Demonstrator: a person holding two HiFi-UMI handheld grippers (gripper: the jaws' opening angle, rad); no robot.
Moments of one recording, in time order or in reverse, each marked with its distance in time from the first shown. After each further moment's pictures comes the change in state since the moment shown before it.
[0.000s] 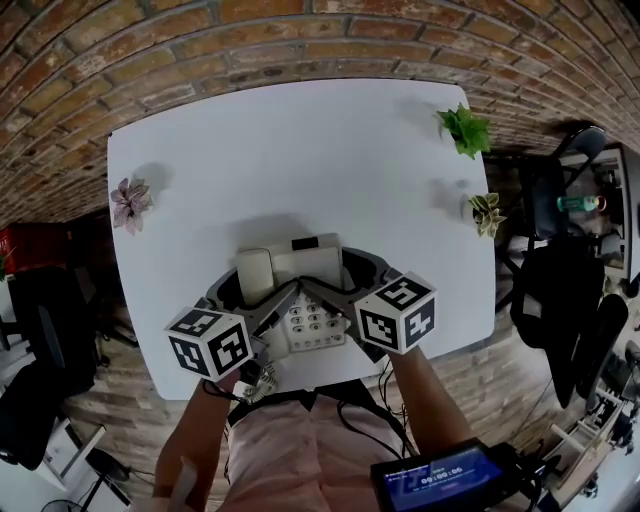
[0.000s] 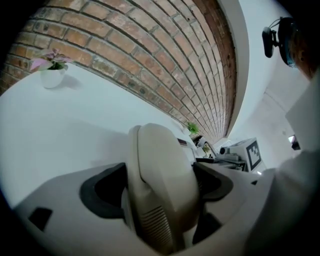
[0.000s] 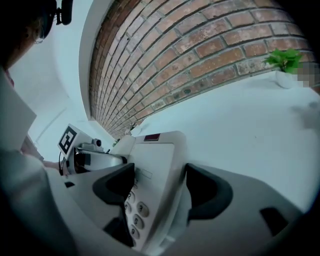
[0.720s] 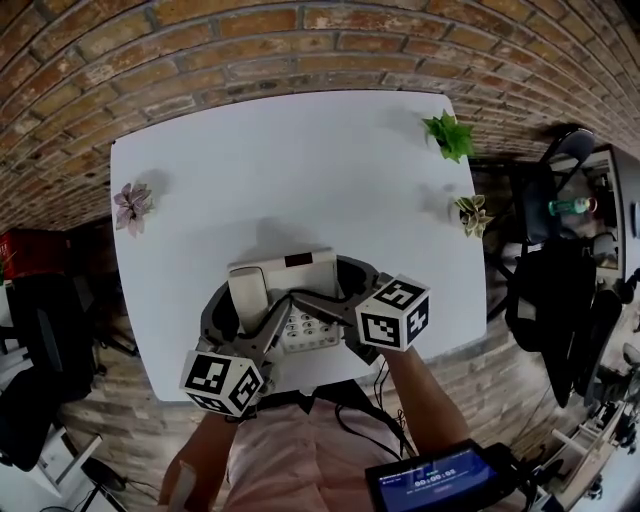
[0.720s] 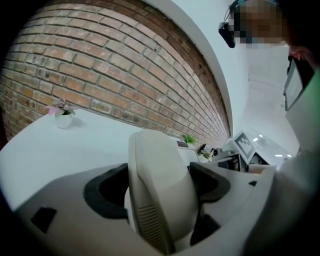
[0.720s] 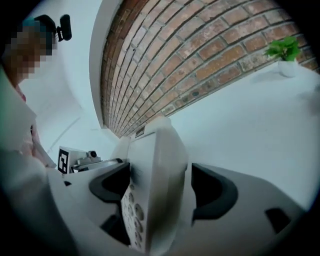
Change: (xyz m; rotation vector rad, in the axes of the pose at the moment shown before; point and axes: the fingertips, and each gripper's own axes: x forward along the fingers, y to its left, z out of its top) left arm -0.040 -0.025 0.007 0.238 -0.288 0.105; right arm -0.008 0.022 -0.001 0.031 -0.074 0.158
